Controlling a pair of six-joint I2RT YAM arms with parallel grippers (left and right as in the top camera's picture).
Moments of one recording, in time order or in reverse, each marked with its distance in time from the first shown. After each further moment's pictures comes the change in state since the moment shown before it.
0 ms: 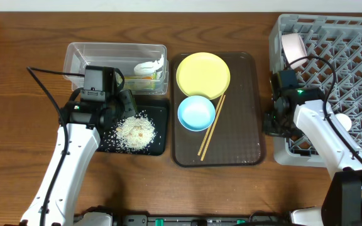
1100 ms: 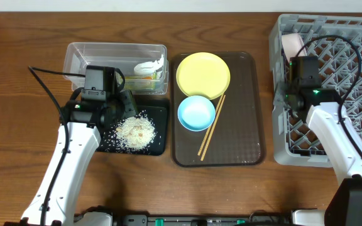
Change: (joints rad) left arm 0.000 0.010 0.000 -0.005 0.000 0.000; right arm -0.093 -0.046 0.004 0.392 0.076 -0.072
